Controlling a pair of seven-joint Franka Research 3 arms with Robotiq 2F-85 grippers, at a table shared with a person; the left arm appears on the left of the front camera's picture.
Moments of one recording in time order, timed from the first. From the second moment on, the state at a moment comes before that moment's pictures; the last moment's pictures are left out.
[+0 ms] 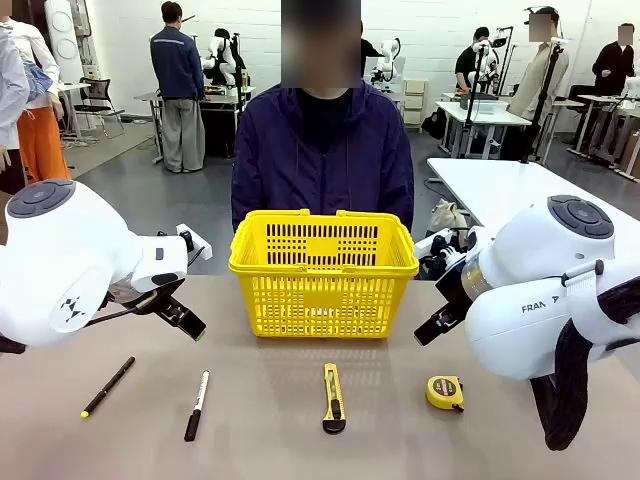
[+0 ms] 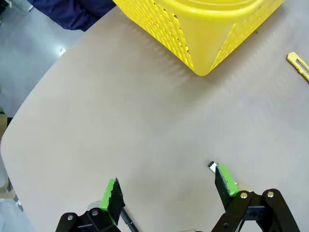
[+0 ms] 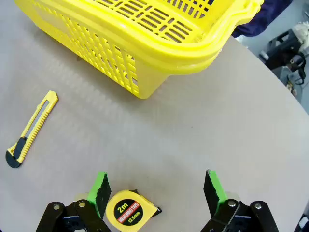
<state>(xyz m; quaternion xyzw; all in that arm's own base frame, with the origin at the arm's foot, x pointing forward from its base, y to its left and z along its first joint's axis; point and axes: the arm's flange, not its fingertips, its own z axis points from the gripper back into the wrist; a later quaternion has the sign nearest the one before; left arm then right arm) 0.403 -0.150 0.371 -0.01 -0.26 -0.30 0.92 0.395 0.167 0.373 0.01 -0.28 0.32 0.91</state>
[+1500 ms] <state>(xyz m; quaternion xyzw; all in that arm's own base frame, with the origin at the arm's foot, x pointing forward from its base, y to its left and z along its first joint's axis) 0.403 -0.150 0.371 -0.01 -0.26 -0.30 0.92 0.395 0.167 0.373 0.01 -0.28 0.32 0.91</state>
